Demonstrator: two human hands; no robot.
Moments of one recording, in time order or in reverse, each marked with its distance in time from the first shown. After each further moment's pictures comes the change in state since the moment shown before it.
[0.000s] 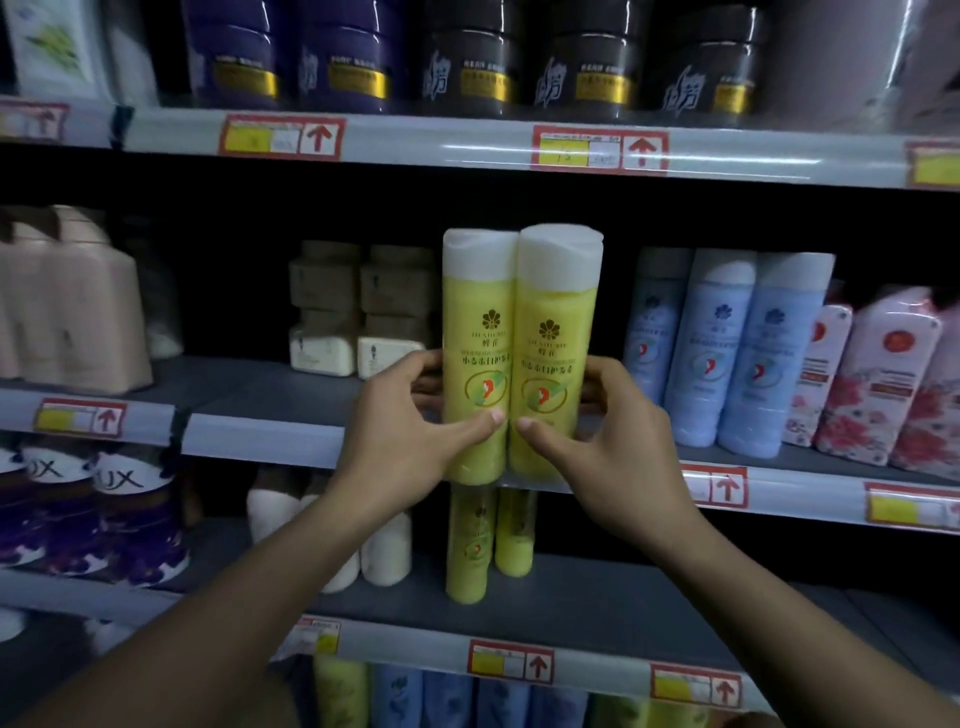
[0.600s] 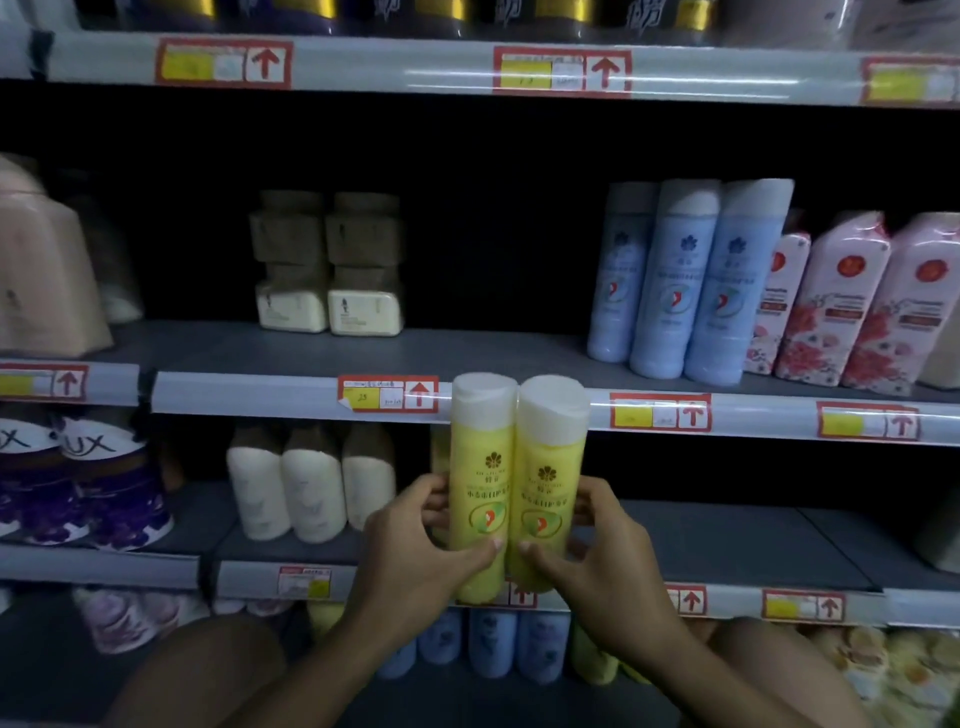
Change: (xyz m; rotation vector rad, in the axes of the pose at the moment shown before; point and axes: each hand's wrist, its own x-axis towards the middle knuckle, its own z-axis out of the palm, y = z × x) left_hand -0.125 -0.073 0.039 0.050 -0.165 -0.201; right_hand -0.135 0.073 0.011 0.041 -0.147 0.307
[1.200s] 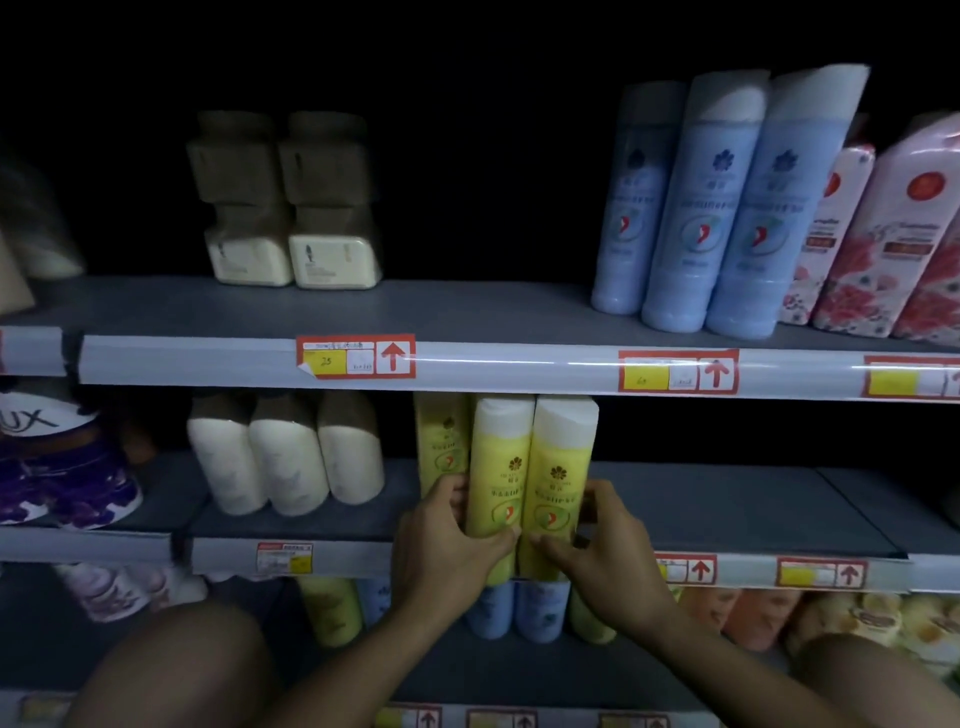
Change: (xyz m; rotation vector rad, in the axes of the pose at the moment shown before) left_hand 0.017 -0.066 0.072 0.073 0.042 -0.151; right_hand 0.023 0.095 0.019 -0.104 -0.044 0.144
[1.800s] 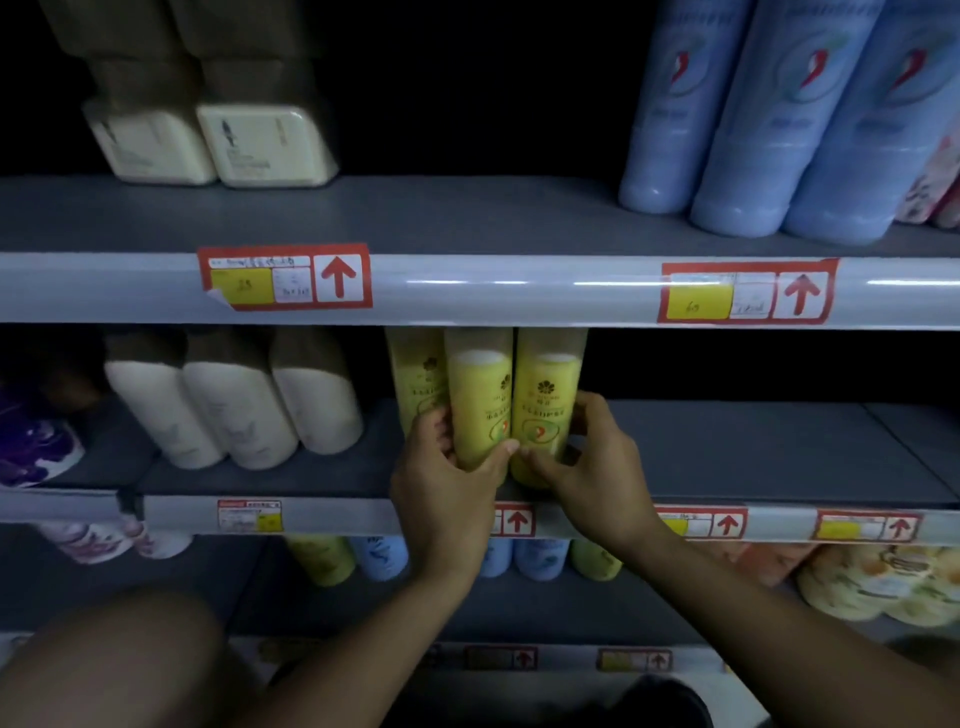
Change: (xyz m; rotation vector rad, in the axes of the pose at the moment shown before) left_hand 0.031 -0.031 0.054 -0.072 0.330 -0.006; right_hand 0.054 0.027 0.030 0.063 0.032 -0.024
